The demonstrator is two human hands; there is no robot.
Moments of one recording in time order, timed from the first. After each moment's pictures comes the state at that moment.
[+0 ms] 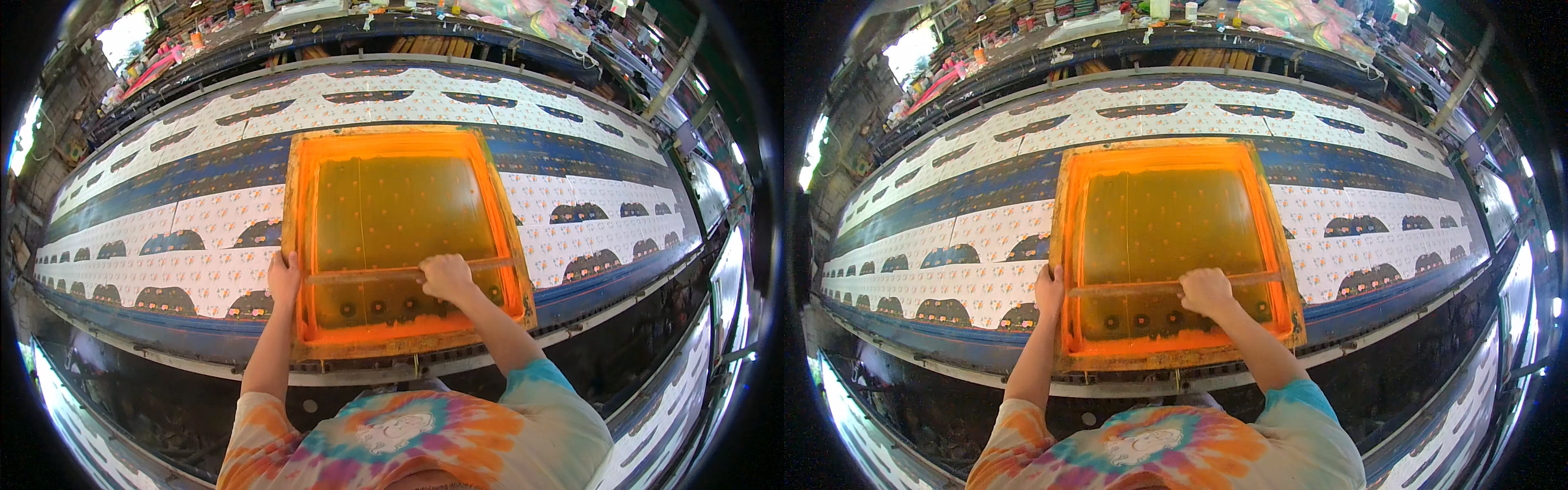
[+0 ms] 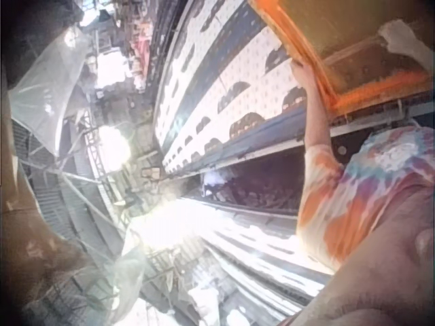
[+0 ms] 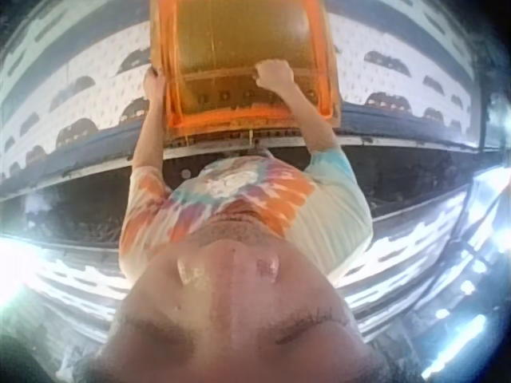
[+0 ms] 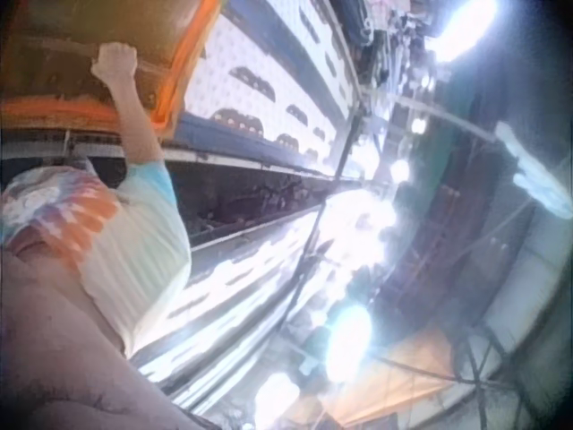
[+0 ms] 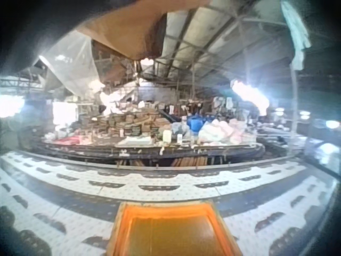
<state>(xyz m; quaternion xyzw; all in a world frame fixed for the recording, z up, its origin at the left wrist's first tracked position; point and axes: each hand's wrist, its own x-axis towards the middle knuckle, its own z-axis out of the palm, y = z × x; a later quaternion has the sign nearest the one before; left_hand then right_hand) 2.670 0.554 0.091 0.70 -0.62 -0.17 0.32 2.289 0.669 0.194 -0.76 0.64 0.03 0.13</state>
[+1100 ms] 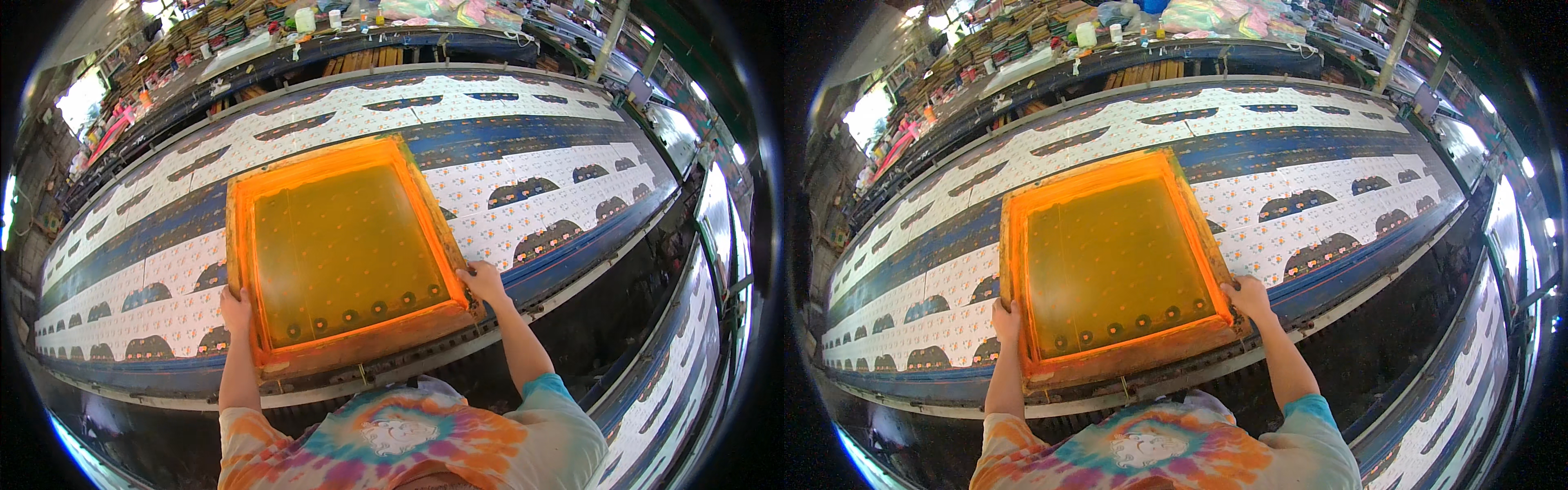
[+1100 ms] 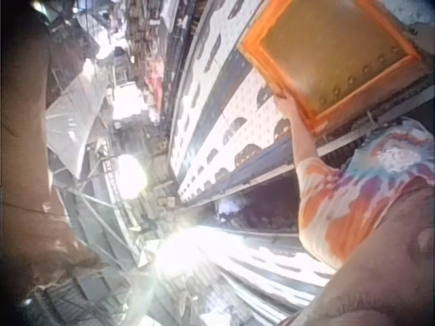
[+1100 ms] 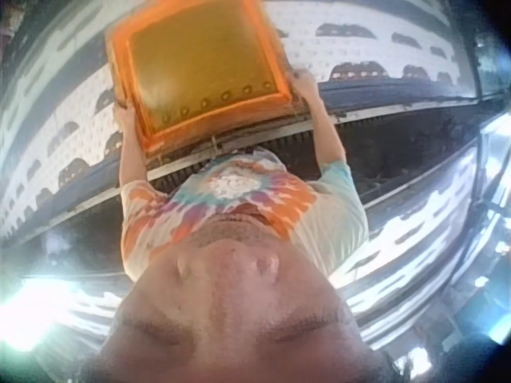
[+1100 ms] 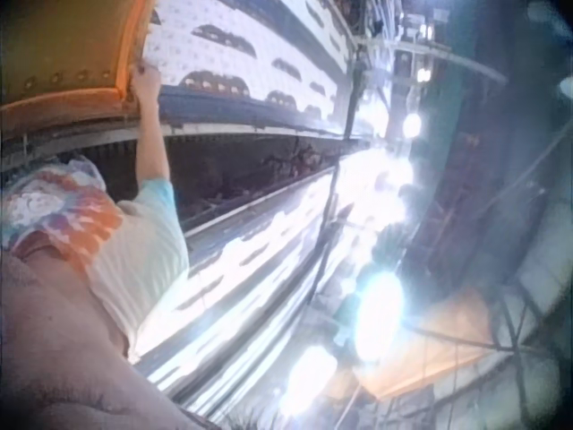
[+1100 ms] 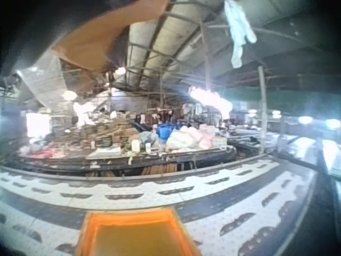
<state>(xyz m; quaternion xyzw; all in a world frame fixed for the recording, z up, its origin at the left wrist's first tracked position) 2.653 0.556 0.091 0.69 -0.66 -0.08 0.27 2.055 0.817 0.138 -0.49 0.83 -0.21 0.16</state>
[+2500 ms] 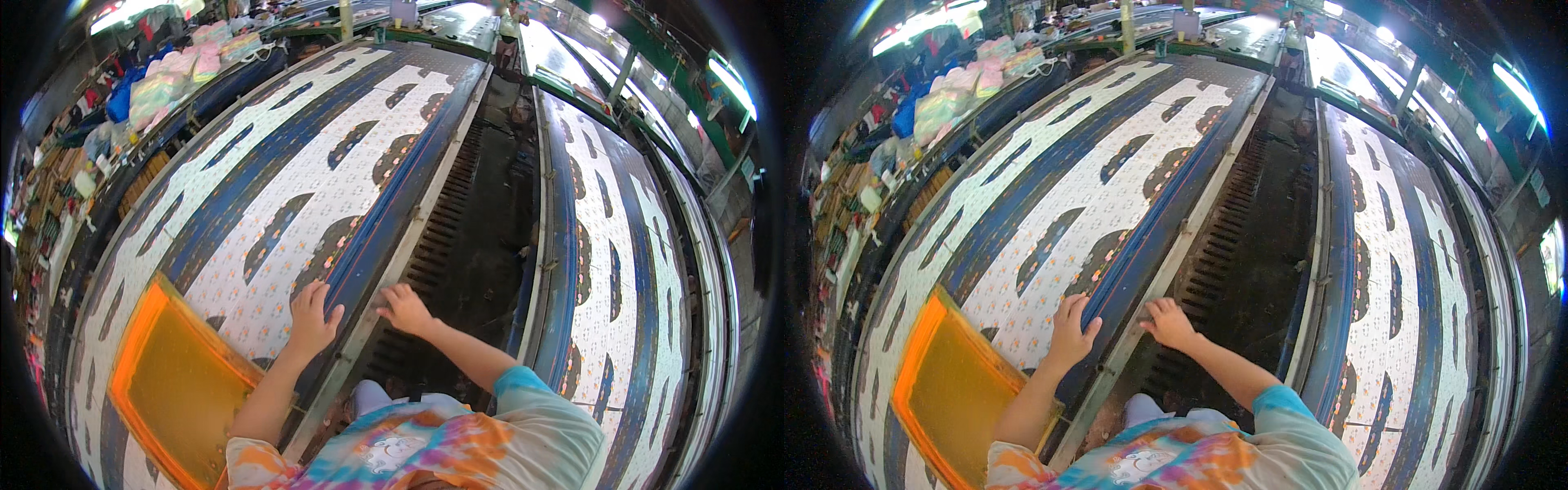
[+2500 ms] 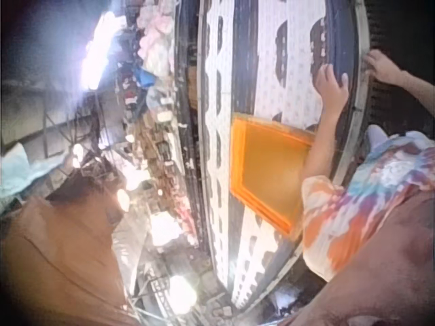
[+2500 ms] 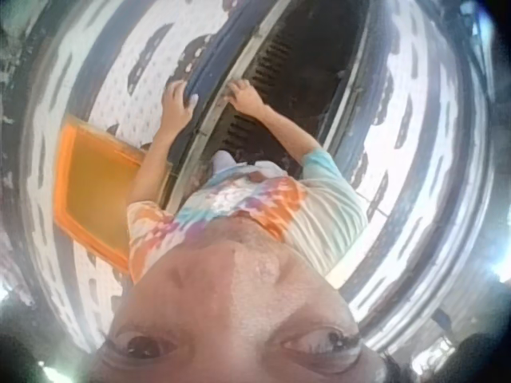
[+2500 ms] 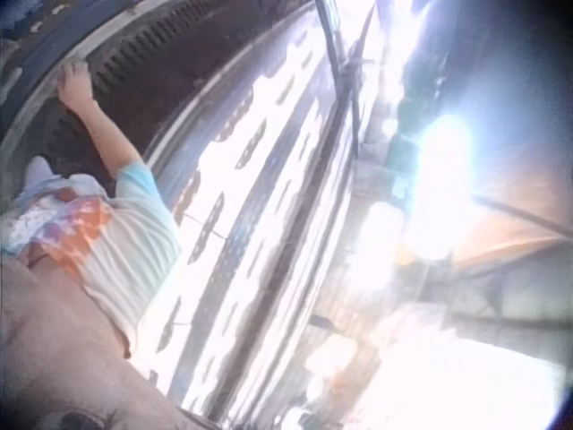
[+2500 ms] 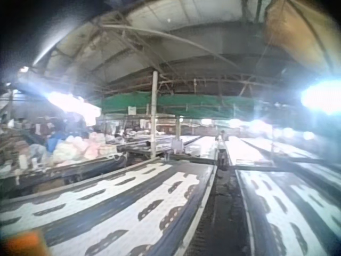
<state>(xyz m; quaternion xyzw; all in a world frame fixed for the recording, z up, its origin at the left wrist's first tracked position) 1.950 0.878 0.214 -0.02 -0.94 -0.27 0.22 1.822 1.122 0.095 -0.41 0.86 -0.28 -0.09</state>
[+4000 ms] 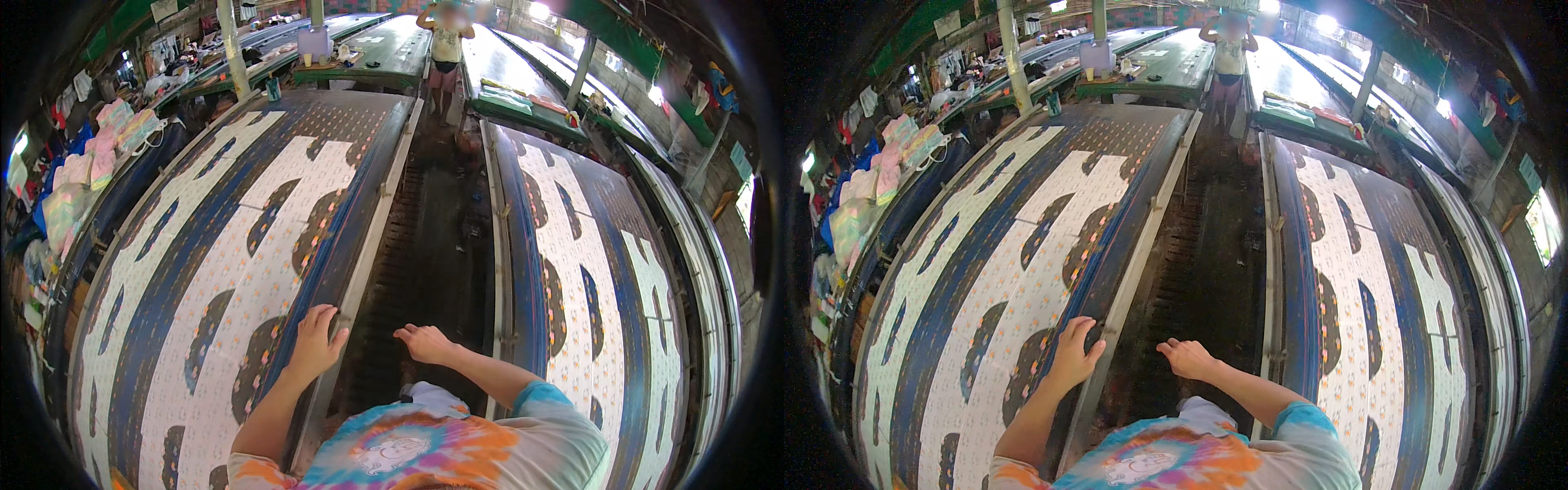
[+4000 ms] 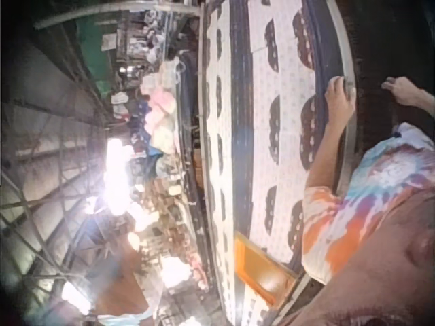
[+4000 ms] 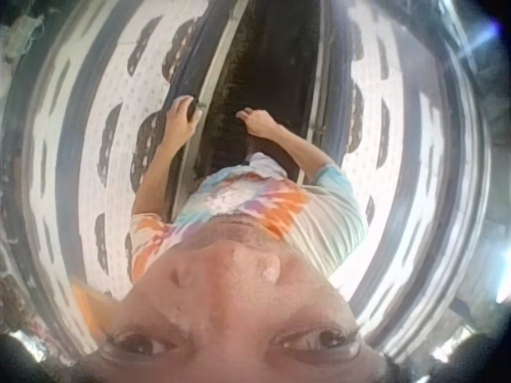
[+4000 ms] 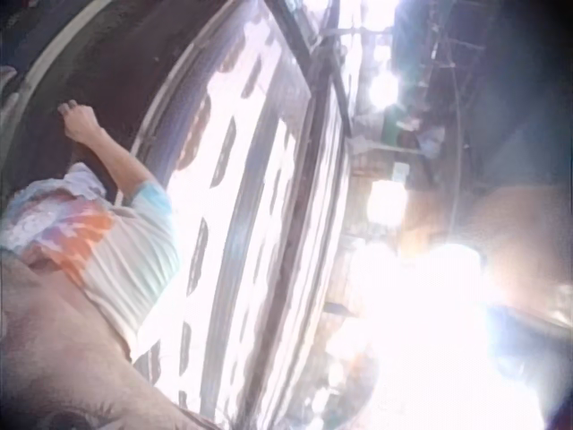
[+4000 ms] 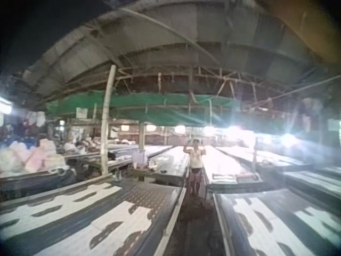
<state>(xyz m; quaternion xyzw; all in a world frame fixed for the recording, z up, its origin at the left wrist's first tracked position) 1.165 1.124 0.220 -0.14 -0.92 -0.34 0.16 1.118 1.427 0.135 -0.37 0.92 -0.15 0.07</state>
